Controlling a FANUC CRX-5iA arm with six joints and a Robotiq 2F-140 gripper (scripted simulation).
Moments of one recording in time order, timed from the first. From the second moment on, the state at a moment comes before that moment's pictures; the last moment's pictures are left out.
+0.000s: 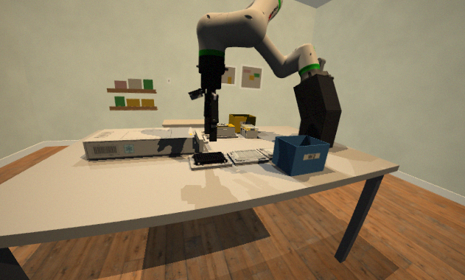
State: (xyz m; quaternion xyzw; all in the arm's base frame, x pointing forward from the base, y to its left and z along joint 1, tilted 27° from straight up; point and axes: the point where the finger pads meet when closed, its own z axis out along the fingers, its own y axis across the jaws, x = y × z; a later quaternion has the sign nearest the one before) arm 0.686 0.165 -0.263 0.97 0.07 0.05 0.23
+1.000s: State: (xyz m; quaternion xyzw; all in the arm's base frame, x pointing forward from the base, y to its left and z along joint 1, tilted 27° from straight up) arm 0.691 0.150 -0.294 0.97 0.07 0.05 0.23
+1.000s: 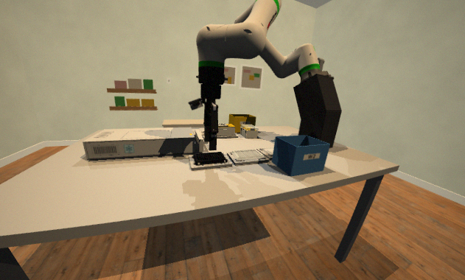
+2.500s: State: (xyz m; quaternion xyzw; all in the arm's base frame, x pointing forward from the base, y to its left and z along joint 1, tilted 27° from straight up) arm 0.698 0.129 -0.336 0.97 0.07 0.05 0.23
